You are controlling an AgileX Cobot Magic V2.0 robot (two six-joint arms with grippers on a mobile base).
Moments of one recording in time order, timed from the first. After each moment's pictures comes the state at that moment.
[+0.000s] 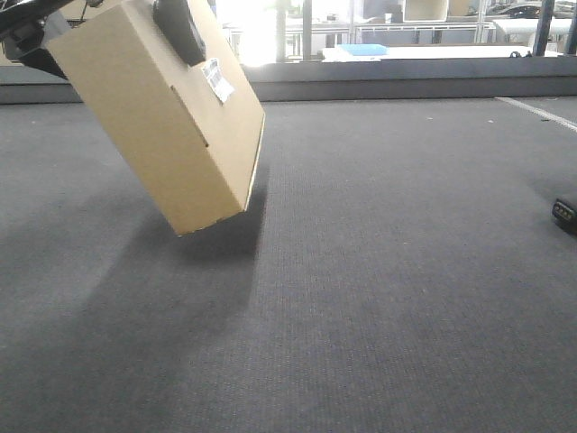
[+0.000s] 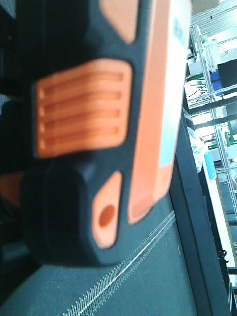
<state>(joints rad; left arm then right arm) -0.43 1.50 -1.25 -0.15 0.73 -0.43 -0.12 1.57 -0.31 0.08 -1.15 0.20</state>
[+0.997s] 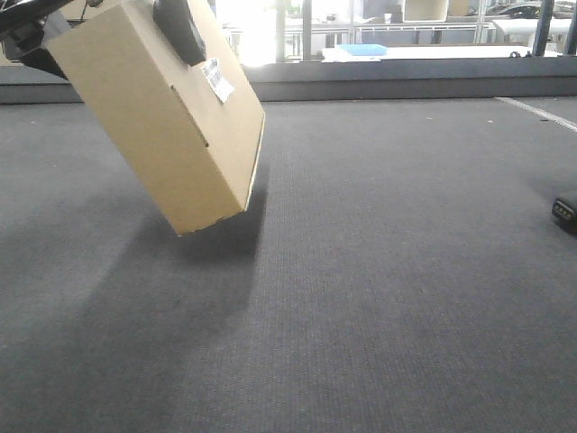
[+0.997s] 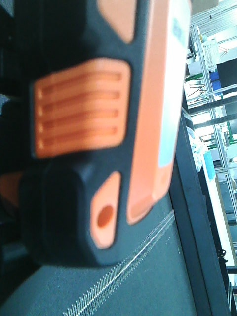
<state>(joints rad) -0.43 1.50 -1.25 -0.15 0.73 -0.43 -0.12 1.57 -0.31 0.08 -1.15 0.20</state>
